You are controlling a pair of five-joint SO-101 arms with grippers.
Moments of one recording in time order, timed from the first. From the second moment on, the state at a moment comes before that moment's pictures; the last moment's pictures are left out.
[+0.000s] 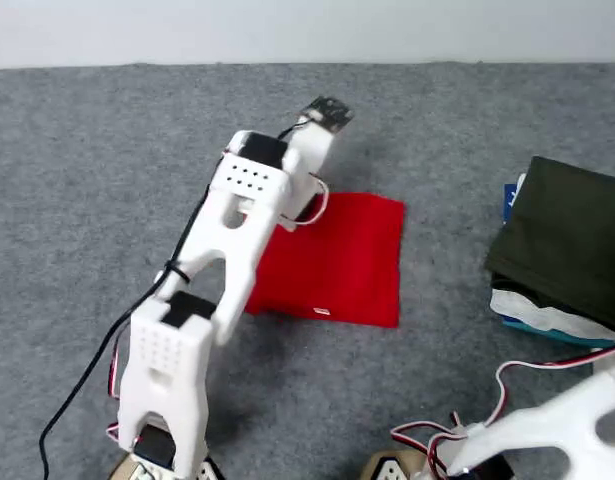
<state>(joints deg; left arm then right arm) 17.1 38.1 -31.1 84.9 -6.8 57.8 -35.1 14.7 100.5 53.1</state>
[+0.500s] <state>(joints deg) 7.2 50.3 -37.6 83.2 -9.2 57.8 -35.1 14.7 100.5 53.1</state>
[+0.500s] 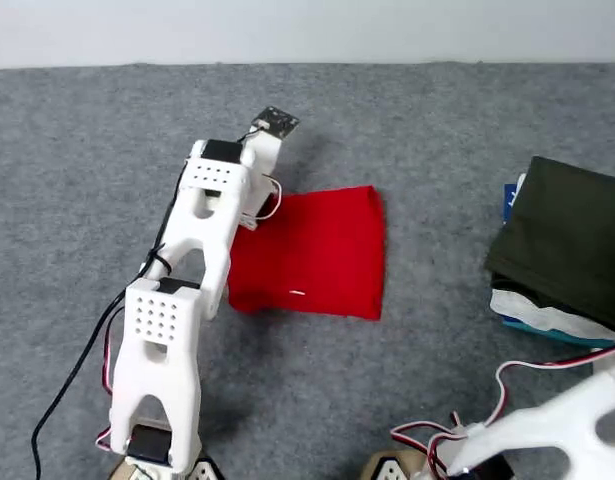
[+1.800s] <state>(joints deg) 13.1 23.6 8.0 85.7 -7.3 57.1 -35.1 14.7 100.5 53.1</state>
